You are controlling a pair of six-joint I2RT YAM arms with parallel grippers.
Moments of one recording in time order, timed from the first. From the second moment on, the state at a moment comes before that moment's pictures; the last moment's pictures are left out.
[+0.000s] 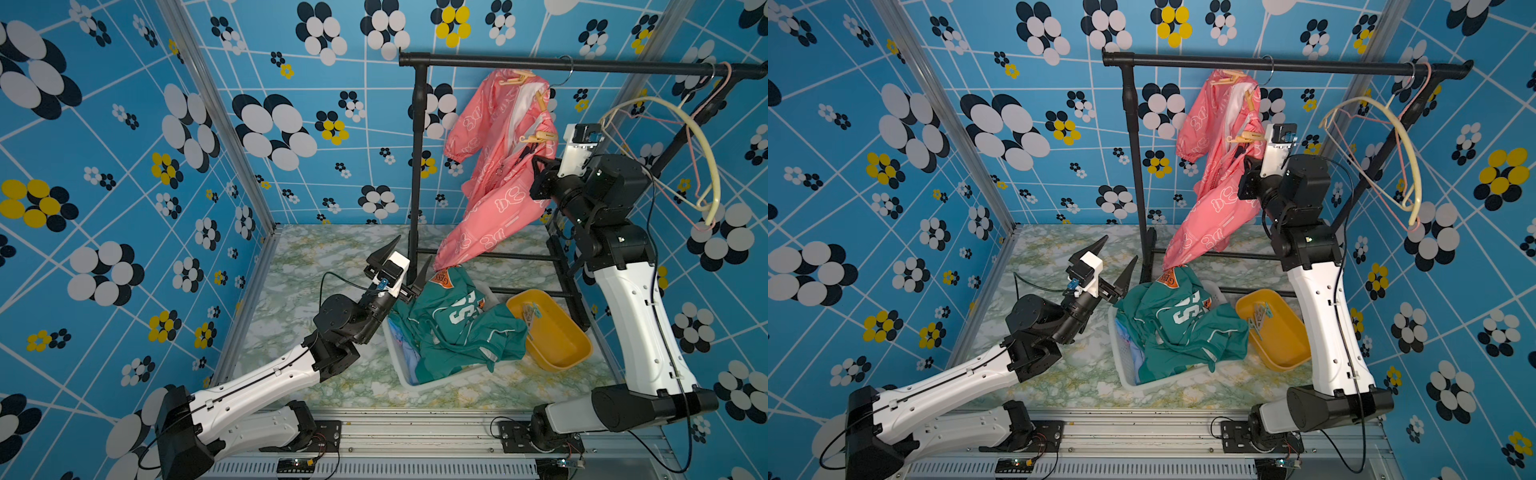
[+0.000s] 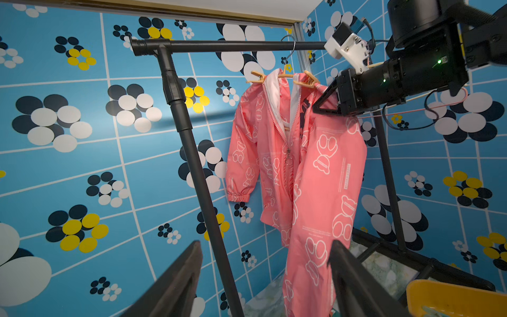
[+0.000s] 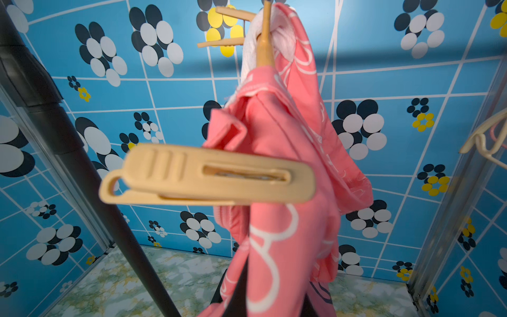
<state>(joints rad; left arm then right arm) -0.97 1.08 0.88 0.61 -0.29 0.39 0.14 1.42 1.87 -0.40 -0.03 0.05</state>
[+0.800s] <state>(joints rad) -0.93 1.03 0.86 0.54 -0.34 0.25 0.14 1.14 1.63 -0.56 -0.01 -0.02</state>
